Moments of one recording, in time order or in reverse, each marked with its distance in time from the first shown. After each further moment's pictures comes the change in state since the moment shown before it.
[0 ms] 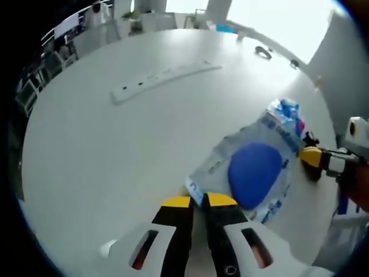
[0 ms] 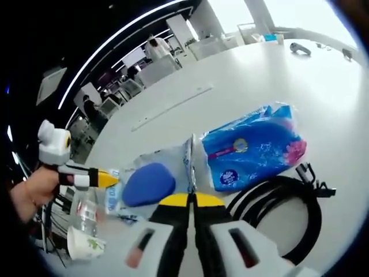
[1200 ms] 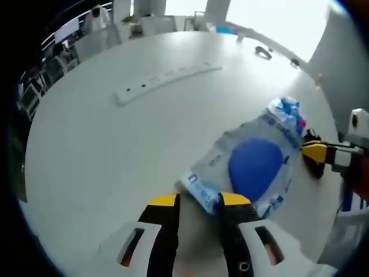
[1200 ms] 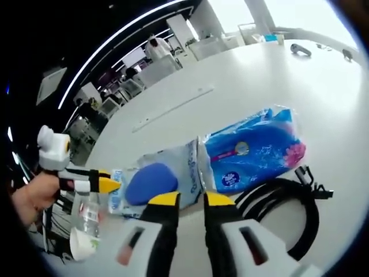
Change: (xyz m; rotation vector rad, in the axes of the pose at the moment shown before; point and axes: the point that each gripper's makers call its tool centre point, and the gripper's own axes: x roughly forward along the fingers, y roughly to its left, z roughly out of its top) left arm -0.005 0.003 -0.003 0.016 -0.019 0.024; right arm -0.005 0.003 0.004 -0.002 0.005 -0.004
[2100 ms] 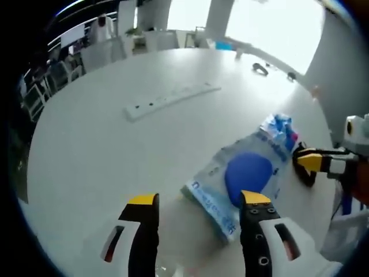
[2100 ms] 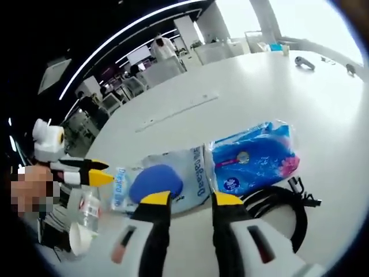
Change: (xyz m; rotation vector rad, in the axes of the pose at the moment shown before) left arm -0.033 0.003 0.015 -0.029 -0.132 -0.022; right arm -0.016 0.016 0.010 -0.118 -0.030 0.005
